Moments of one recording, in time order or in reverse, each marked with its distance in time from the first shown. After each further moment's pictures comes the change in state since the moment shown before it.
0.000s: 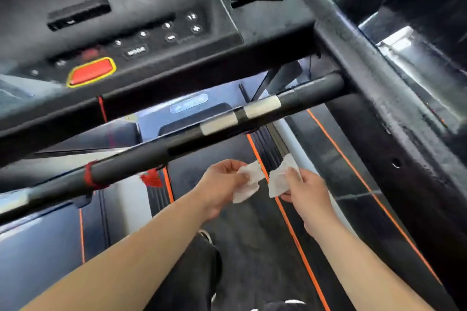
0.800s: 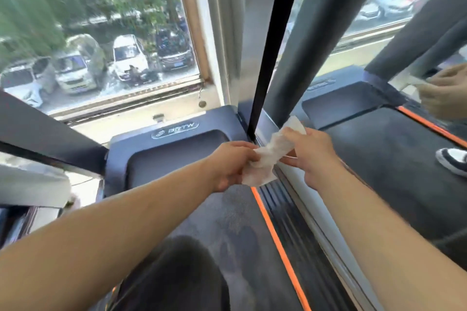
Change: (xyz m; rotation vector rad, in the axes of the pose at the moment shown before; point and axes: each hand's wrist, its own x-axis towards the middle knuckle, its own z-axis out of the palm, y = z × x) left_hand 0.288 -0.123 0.036 0.053 -0.064 0.308; right_hand 0.275 0.136 0.062 0.363 -0.007 -0.334
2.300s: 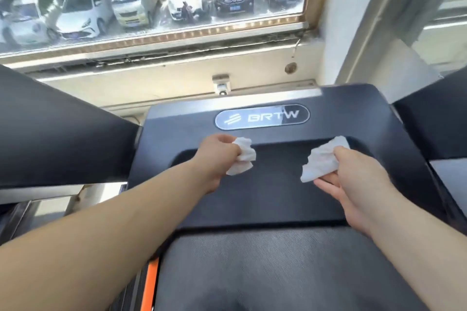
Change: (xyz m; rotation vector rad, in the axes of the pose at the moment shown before) left_hand 0.351 -0.101 -0.424 -0.137 0.437 -0.081; right_hand 0.276 0.199 0.397 -0.177 -0.152 0.280
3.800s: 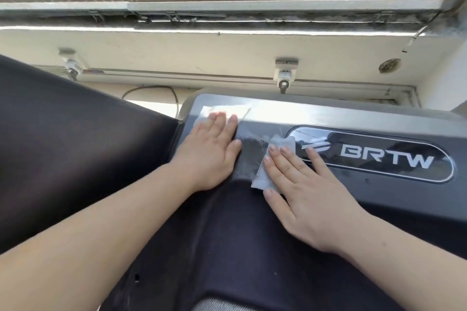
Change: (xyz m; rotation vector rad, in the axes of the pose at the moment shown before) left_hand 0.166 -0.042 -0.168 1.364 0.123 0.297; right_hand 0.127 0.048 0.205 -1.700 -0.699 -0.944
